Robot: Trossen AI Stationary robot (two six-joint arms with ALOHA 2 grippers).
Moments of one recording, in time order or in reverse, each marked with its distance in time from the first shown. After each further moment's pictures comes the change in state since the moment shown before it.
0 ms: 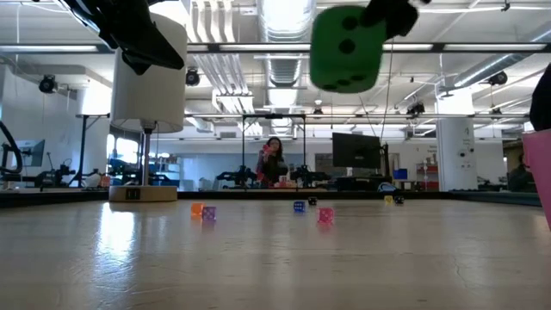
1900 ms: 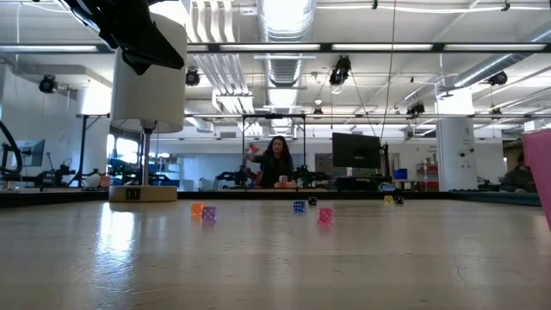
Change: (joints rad) left arm 0.000 0.000 0.000 0.001 0.000 0.000; right arm 0.870 -0.078 0.000 -0.393 0.033 0.785
